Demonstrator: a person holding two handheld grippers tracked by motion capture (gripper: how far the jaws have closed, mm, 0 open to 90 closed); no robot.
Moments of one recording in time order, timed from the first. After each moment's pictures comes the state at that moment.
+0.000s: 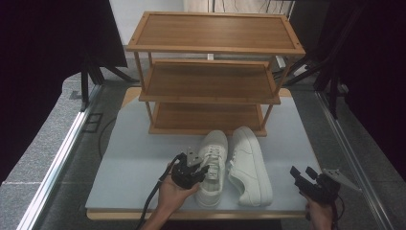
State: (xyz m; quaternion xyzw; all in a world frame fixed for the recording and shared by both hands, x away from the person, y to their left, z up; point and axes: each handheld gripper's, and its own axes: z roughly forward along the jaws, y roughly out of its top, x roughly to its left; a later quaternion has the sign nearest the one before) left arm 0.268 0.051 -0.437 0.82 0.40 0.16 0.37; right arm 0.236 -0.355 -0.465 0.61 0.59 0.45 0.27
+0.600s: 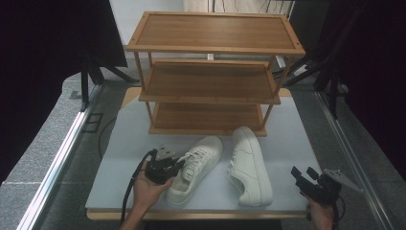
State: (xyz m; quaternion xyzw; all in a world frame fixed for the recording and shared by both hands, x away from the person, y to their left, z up) left arm 0.272 0.123 -0.435 0.80 0.43 0.14 0.39; right arm 0.235 -0.358 -0.465 0.62 0.59 0.45 0.27
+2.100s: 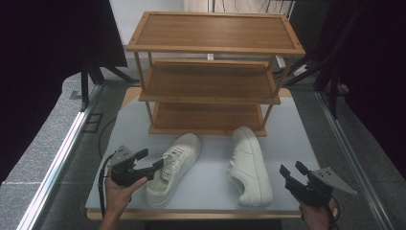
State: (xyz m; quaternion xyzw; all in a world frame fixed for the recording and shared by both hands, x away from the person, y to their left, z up) left arm 0.252 0.205 -0.427 0.72 0.44 0.16 0.51; right arm 0.215 -0.309 -0.418 0.52 0.64 0.48 0.30
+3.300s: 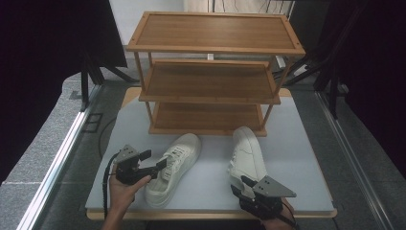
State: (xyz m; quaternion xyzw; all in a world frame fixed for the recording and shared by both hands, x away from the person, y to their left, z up) left arm 0.261 0.197 -0.435 0.73 0.46 0.14 0.49; right arm 0.194 -0.195 -0.423 0.36 0.79 0.46 0.21
